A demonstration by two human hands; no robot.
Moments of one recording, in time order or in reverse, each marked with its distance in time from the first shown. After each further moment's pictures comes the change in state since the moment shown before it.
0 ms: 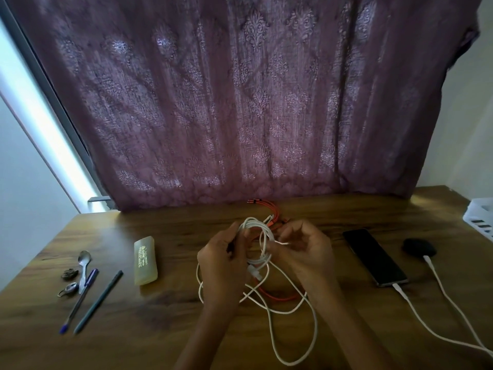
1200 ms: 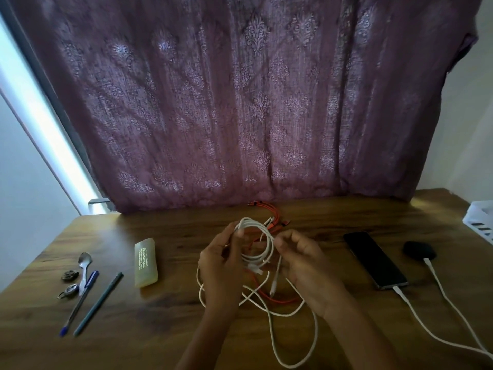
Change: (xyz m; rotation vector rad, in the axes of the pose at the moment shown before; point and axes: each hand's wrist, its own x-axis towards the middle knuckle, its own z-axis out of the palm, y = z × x) left_hand 0.000 -0.006 0.004 -0.339 -0.006 -0.194; right_hand -0.001 -0.001 0.001 0.170 -0.208 0.389
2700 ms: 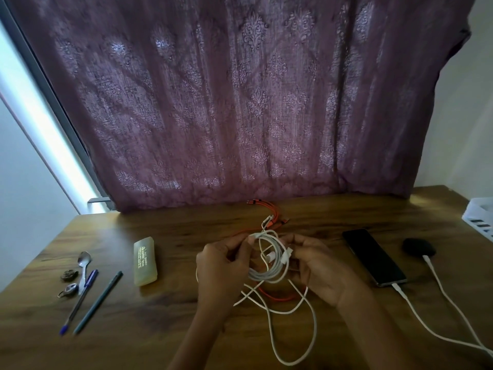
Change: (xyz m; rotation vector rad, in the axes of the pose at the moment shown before) left_hand -0.008 0.028 -0.009 0.269 -0.152 -0.042; right_hand 0.003 -0.015 -0.018 0.178 -0.085 0.246
